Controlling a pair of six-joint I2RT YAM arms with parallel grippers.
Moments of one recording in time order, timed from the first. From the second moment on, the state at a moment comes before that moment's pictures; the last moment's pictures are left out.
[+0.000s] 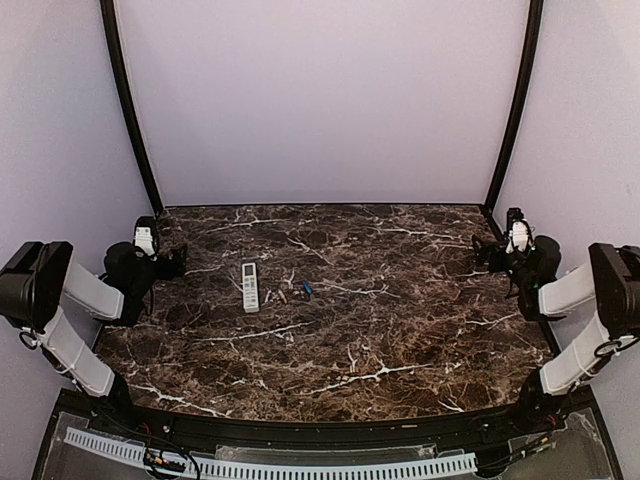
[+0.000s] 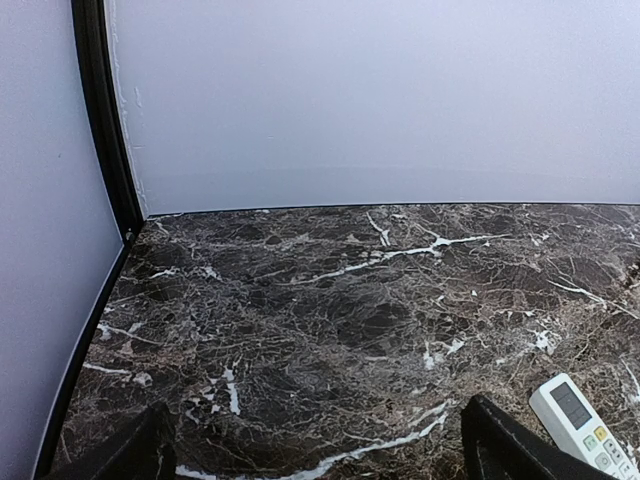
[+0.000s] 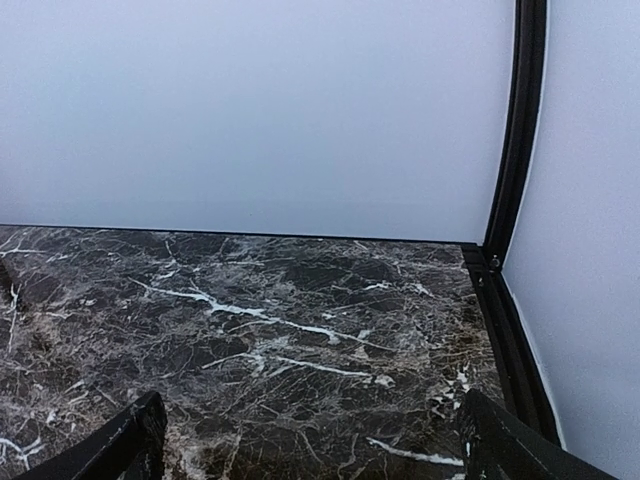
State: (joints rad) left arm 0.03 1.57 0.39 1.01 0.12 -0.01; right arm -0.10 1.52 0.38 1.02 -0.31 -0.01
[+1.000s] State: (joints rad) left arm -0.44 1.62 0.96 -0.05 -0.13 -0.42; right arm 0.40 1.61 1.21 -0.11 -0.08 0.27
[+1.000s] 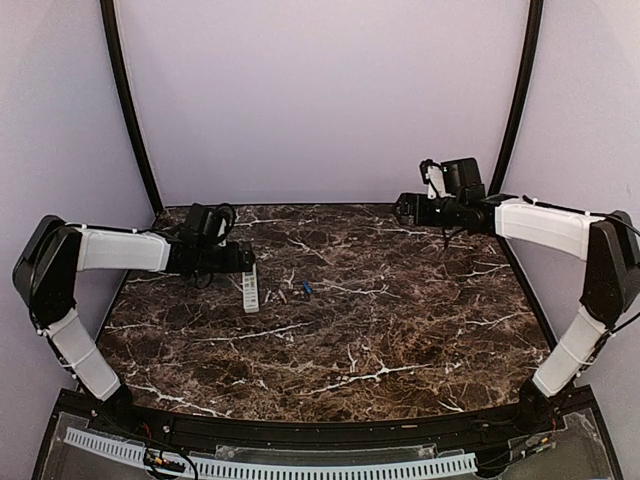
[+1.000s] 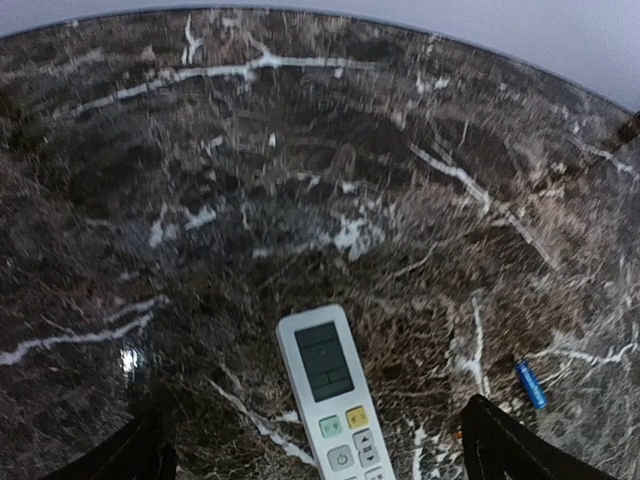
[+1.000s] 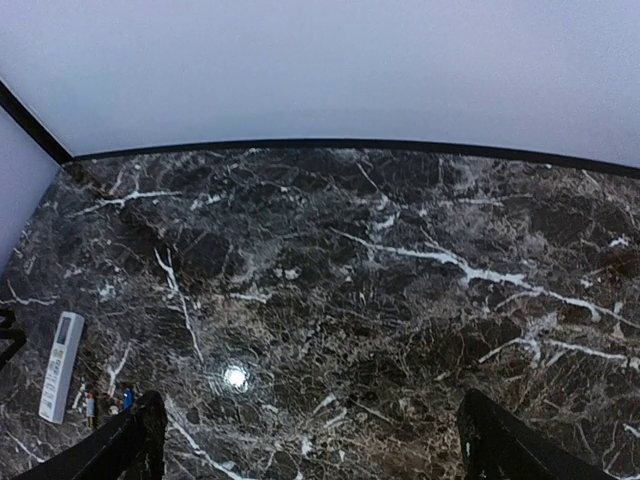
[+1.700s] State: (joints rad) left arm -0.56 1.93 1.20 -0.36 -0.17 -0.47; right arm 0.62 1.80 1.33 -0.35 0.12 0.23
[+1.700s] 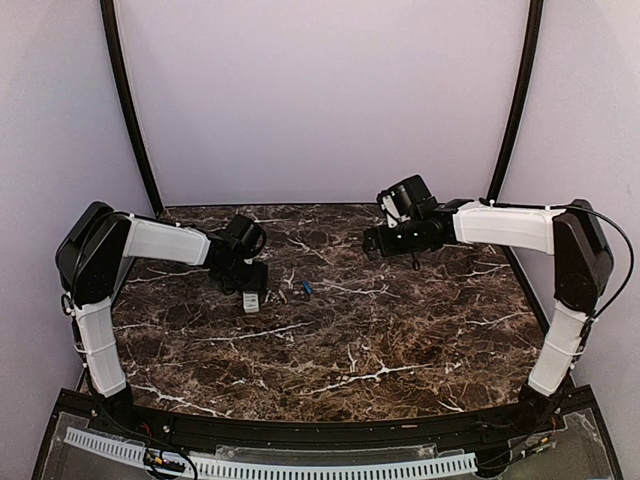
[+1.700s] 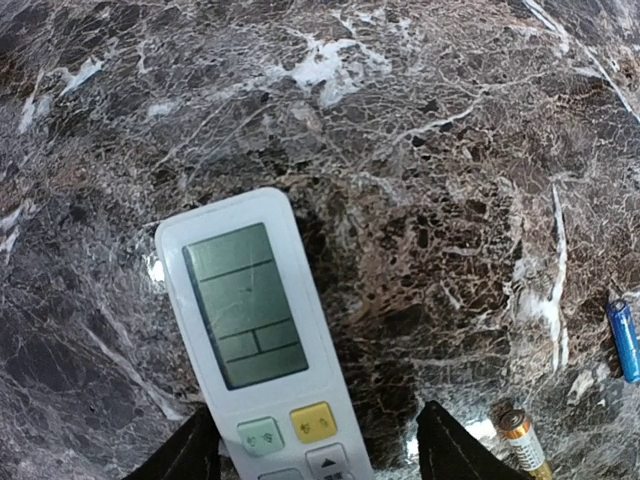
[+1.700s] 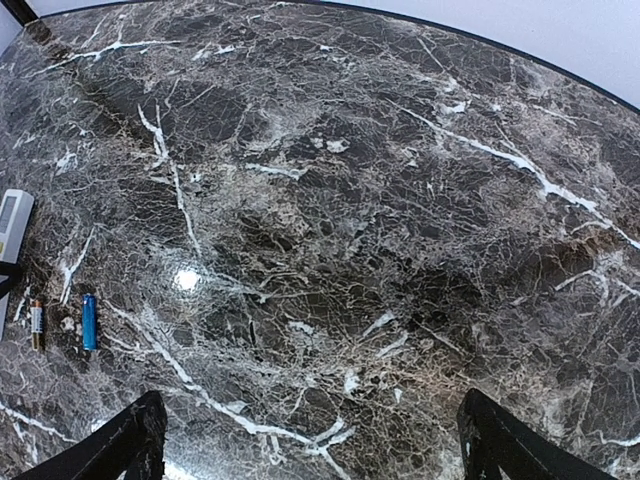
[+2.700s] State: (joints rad) left arm -0.74 1.23 0.93 0.59 0.19 -0.17; right arm 0.65 1.40 1.31 0.16 -0.69 -0.01
